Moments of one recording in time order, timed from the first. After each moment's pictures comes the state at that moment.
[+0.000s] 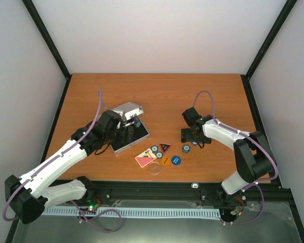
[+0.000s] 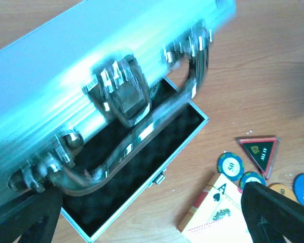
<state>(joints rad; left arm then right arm) -0.67 1.04 0.92 -0.72 -0.19 -0.43 0.48 1.57 0.92 -0.71 0.19 0.50</state>
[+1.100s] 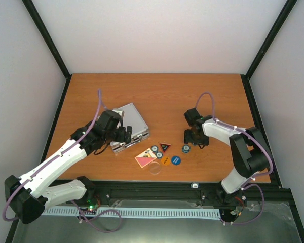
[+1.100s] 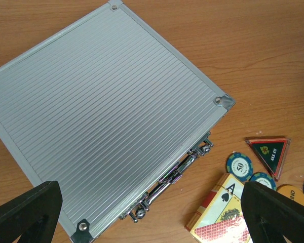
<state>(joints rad) -0.67 1.04 0.92 -0.76 -0.21 -0.43 0.43 1.61 0.90 -0.68 0.13 0.52</state>
